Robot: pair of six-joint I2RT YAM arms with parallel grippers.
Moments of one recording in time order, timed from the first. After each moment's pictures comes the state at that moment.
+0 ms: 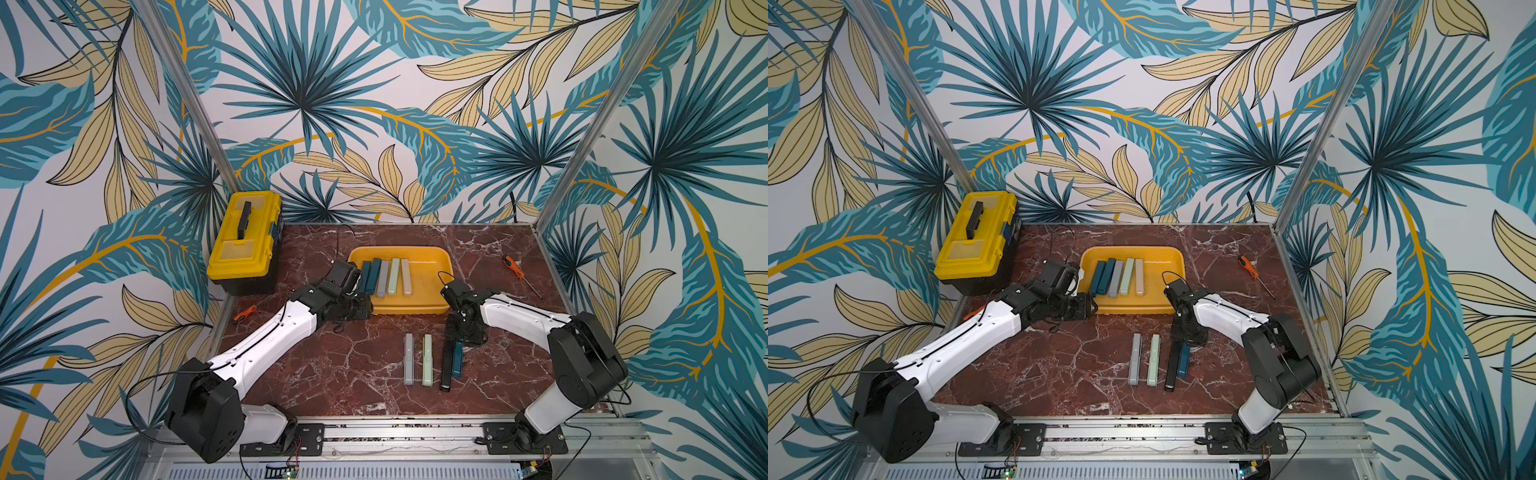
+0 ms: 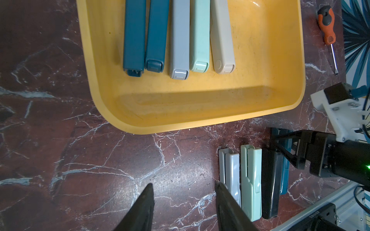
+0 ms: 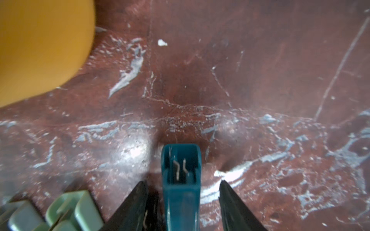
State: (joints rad) left arm -0.52 1.35 1.05 -0.67 0.12 -0.57; right arm 0.48 1.66 0.97 -0.78 0.11 0.76
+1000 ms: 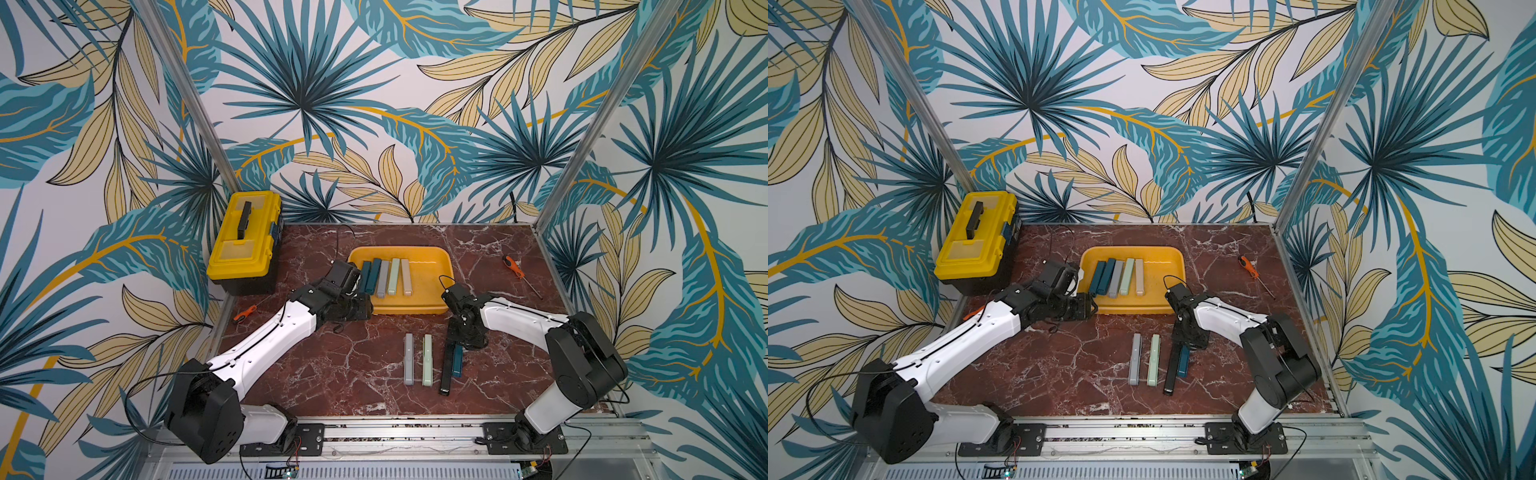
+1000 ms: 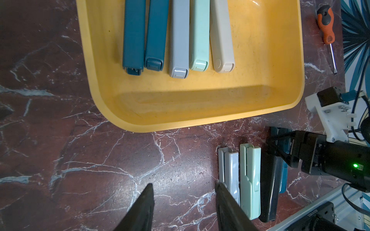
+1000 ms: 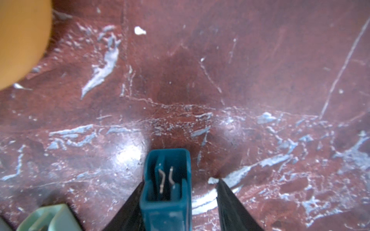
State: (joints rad) left arm -0.52 1.35 1.05 -0.68 0.12 -0.57; right arm 0.48 1.65 0.93 -0.75 0.12 0.78
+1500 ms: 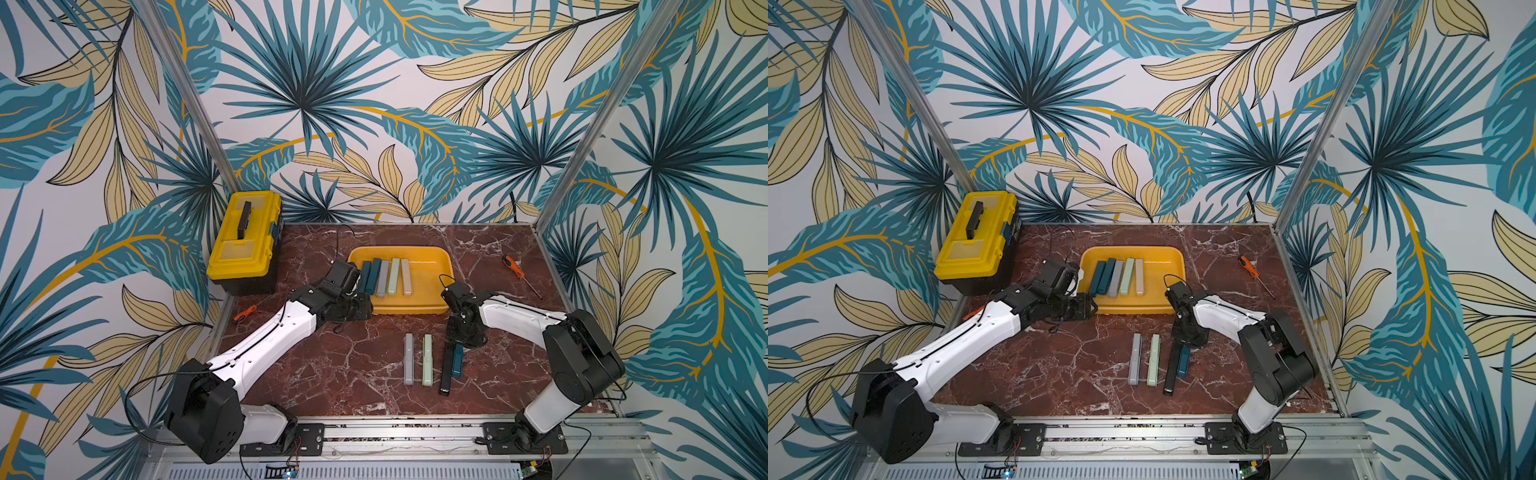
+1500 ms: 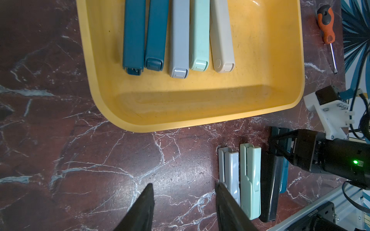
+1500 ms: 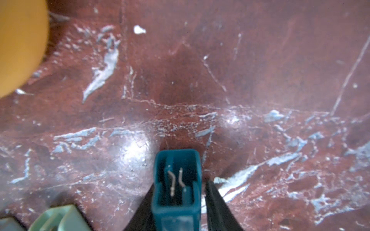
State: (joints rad) left arm -0.52 1.35 1.05 -0.68 0.12 -0.57; right arm 0.47 1.67 0.94 -0.76 0.09 0.80
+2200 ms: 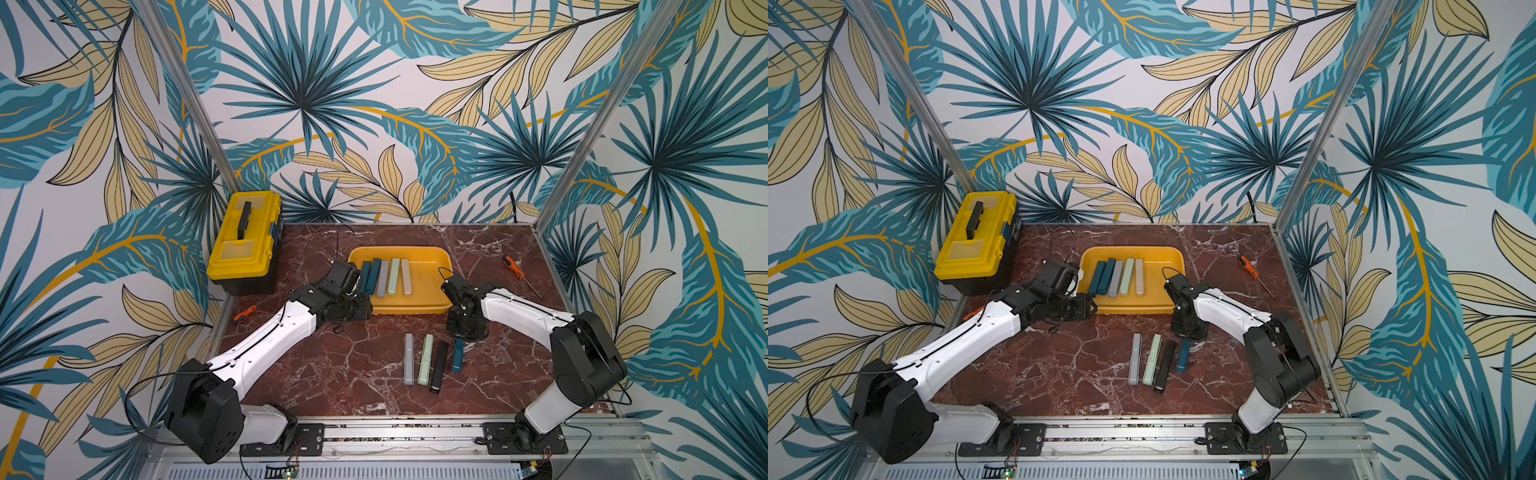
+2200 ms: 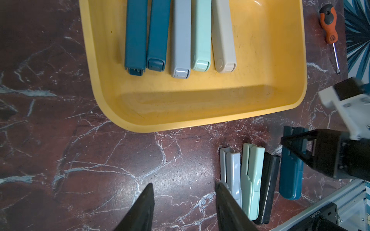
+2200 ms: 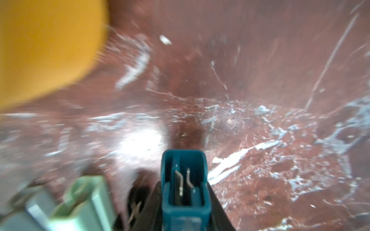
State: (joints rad) left arm -0.52 1.35 1.05 -0.68 0.11 -0.56; right arm 0.47 1.63 1.09 -0.92 0.08 0.73
